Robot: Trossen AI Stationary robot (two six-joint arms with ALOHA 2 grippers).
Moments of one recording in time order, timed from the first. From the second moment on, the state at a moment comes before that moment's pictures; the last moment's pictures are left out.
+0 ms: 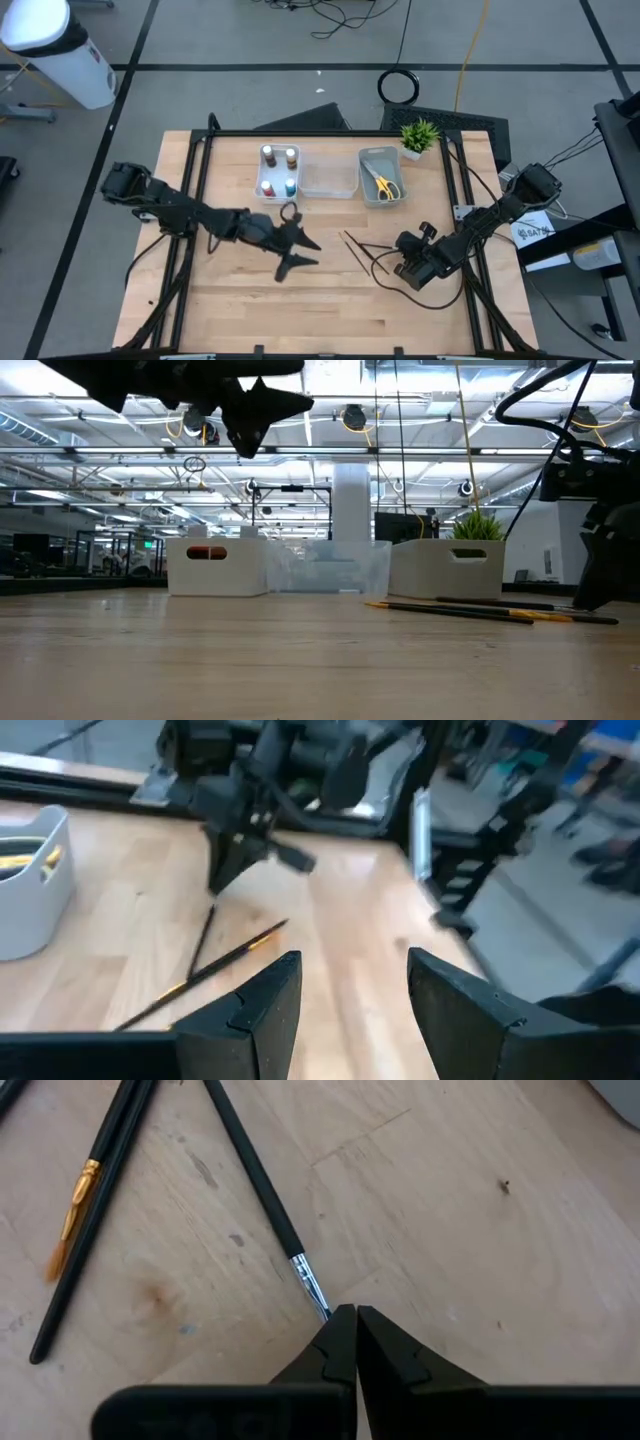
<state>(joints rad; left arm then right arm) -0.23 1.49 0.70 0.56 0.05 -0.24 0.64 1.46 0.58 -0.57 0.49 1.19</state>
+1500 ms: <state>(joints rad) -0.12 2.22 1.32 0.39 -0.08 -0.04 0.63 1.46 0.58 -0.56 0.47 1.17</state>
